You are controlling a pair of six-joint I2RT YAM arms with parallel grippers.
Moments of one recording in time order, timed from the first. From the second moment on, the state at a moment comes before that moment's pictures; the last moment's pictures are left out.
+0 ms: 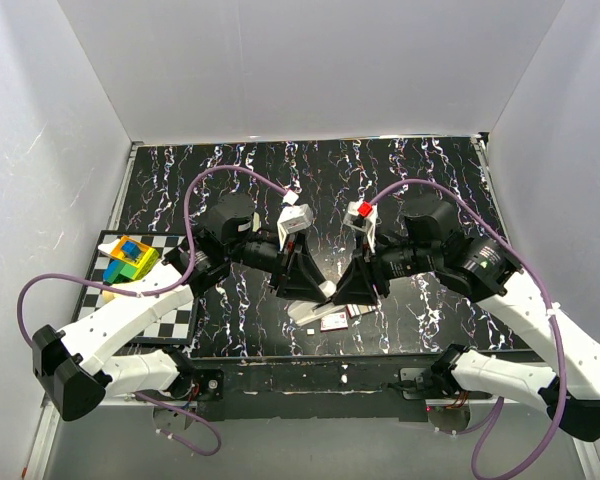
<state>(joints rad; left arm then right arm) -0.80 1.15 1.05 -0.17 1.03 -0.27 0.81 0.99 1.22 -0.79 -0.73 0.14</state>
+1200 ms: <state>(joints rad) -0.82 1.00 0.97 -0.03 0.83 -0.42 0.88 0.81 0.98 -0.38 -0.68 0.26</state>
